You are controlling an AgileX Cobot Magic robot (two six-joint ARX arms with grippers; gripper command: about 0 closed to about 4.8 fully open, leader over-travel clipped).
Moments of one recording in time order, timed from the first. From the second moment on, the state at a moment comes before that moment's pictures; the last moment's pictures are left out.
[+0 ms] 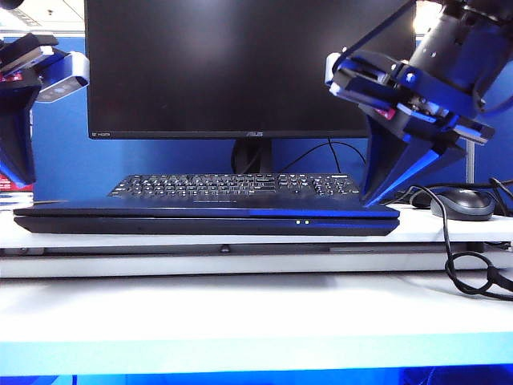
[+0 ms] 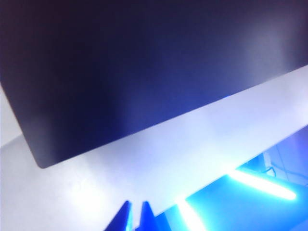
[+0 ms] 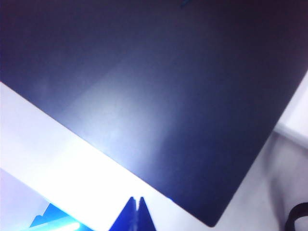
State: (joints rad) left arm -0.23 1.30 1.02 -0.91 0.28 0.12; right arm 0.60 1.27 0.81 -0.43 -0.07 0.16
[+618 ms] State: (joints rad) left arm -0.23 0.79 0.85 -0.77 0.33 0.03; right arm 0.74 0.97 0.68 -0.28 -0.05 0.21
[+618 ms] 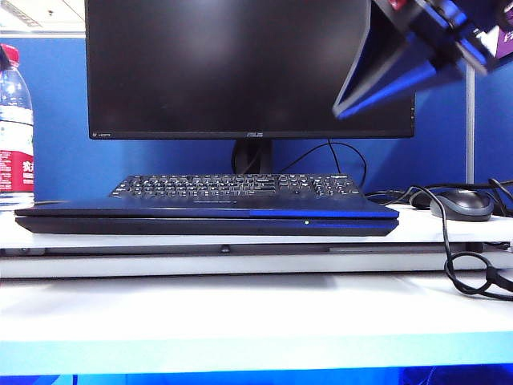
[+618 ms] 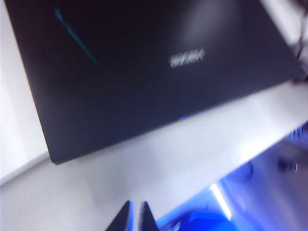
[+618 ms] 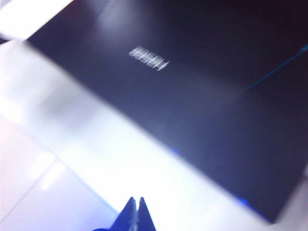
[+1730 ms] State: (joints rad) left arm -0.23 0.72 0.22 -0.04 0.22 -0.26; right arm 0.85 0.97 0.30 0.30 0.22 0.29
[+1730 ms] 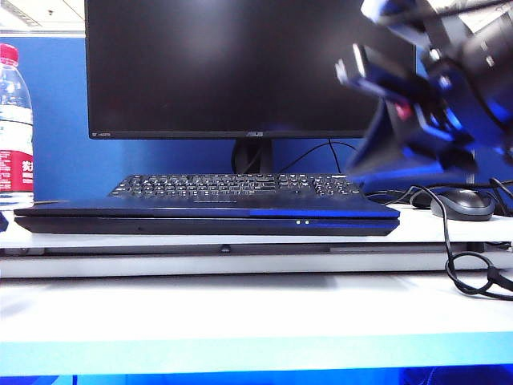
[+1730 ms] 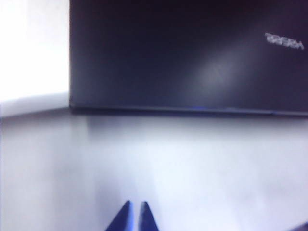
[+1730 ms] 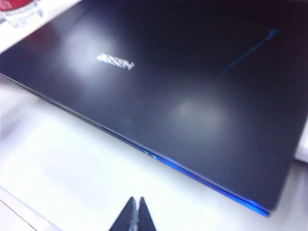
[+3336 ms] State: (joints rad) left arm -0.23 0.93 0.18 0.32 0.25 -0.18; right arm 0.74 1.08 0.30 0.34 0.16 0.23
